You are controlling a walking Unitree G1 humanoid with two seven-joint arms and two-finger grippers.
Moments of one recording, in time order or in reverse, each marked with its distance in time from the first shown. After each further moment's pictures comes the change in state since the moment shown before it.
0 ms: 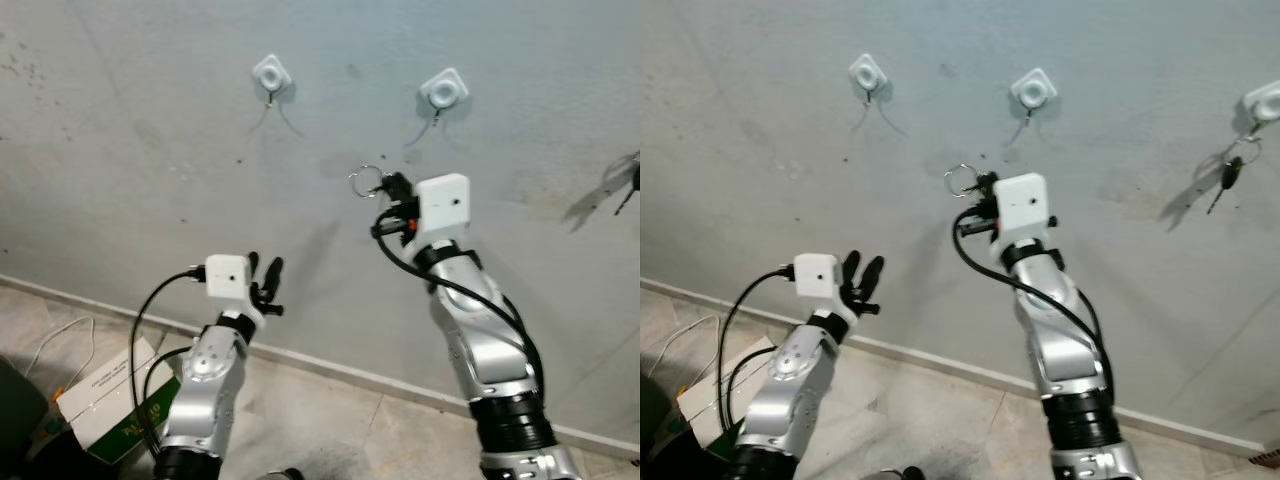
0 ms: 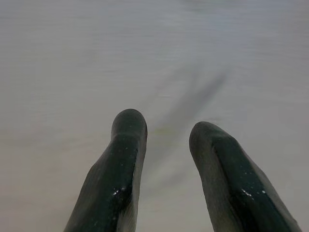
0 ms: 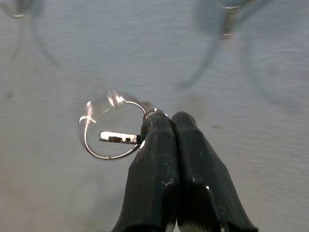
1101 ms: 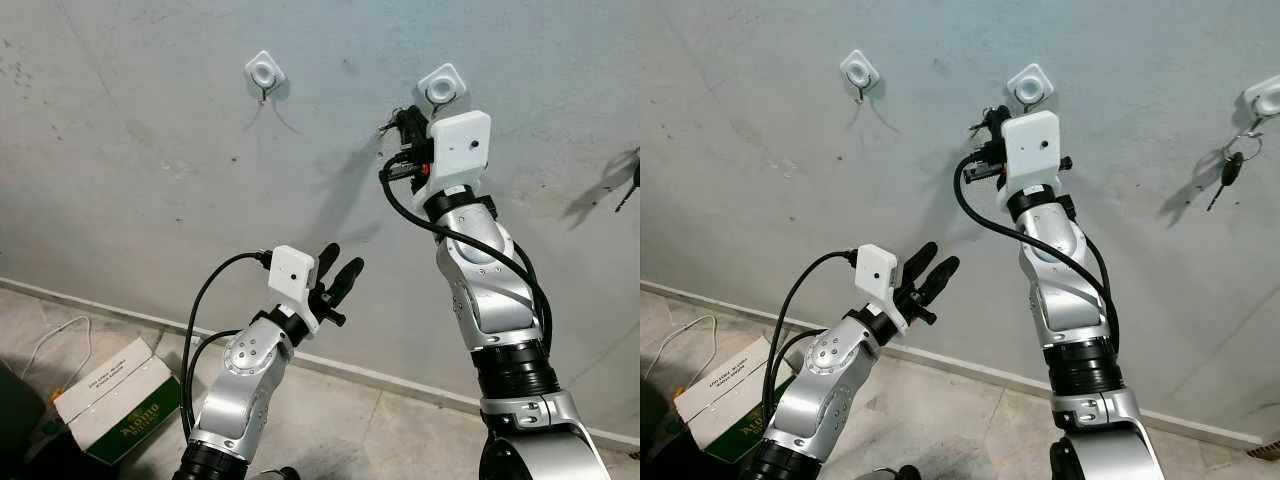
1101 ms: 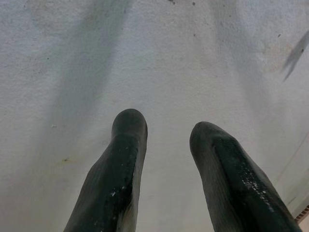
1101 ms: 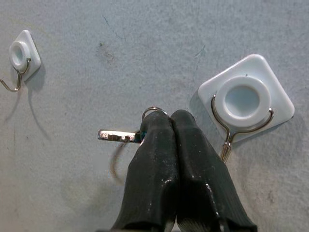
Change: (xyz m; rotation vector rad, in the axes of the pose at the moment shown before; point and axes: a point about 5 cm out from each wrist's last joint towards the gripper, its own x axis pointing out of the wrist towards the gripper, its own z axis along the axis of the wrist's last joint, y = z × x) left arm 0.007 -0.054 0.015 0.021 -0.056 -0.323; right arm 0.033 -0.004 0.048 -0.077 -0.187 0.007
